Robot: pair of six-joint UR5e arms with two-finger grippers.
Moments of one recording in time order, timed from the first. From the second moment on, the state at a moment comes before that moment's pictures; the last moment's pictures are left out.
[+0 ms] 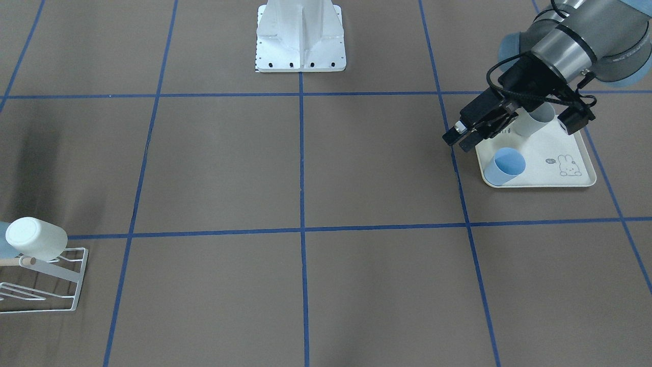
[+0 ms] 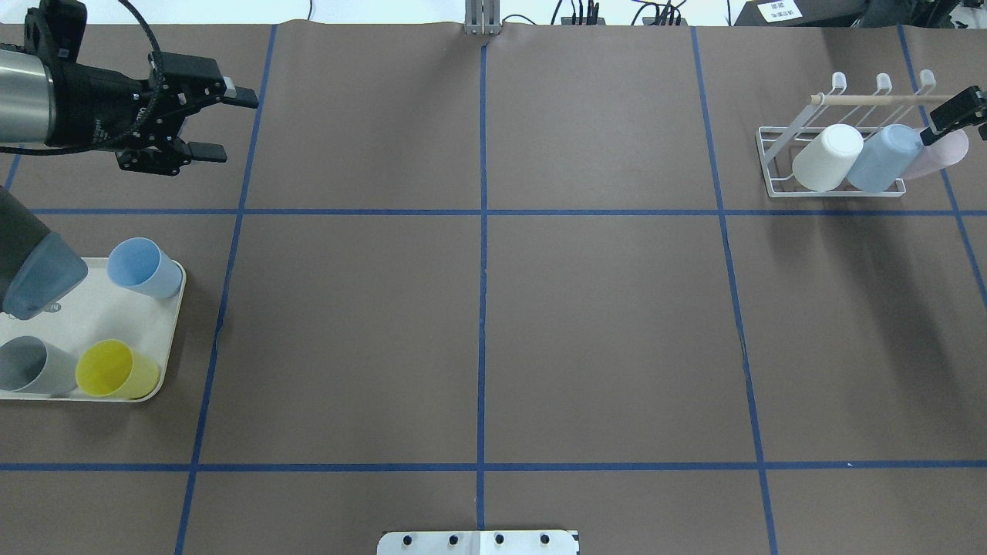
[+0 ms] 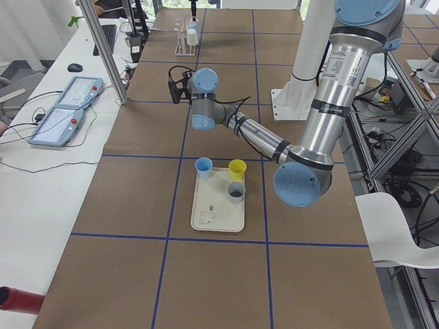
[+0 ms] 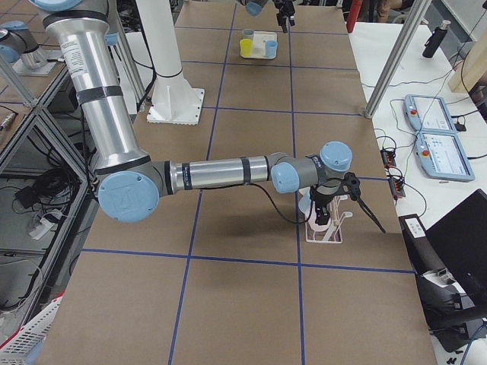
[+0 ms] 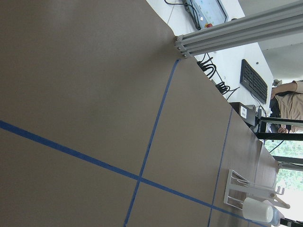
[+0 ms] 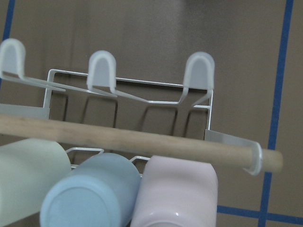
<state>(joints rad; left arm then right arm) -1.00 -1.85 -1.77 -2.61 -2.19 -1.75 1.37 -1.29 1.41 -1.40 2.35 0.21</state>
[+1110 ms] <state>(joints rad) -1.10 -1.37 -1.92 -2.09 -2.18 -0.64 1.37 -1.24 1.44 -1.40 2.36 0.24</state>
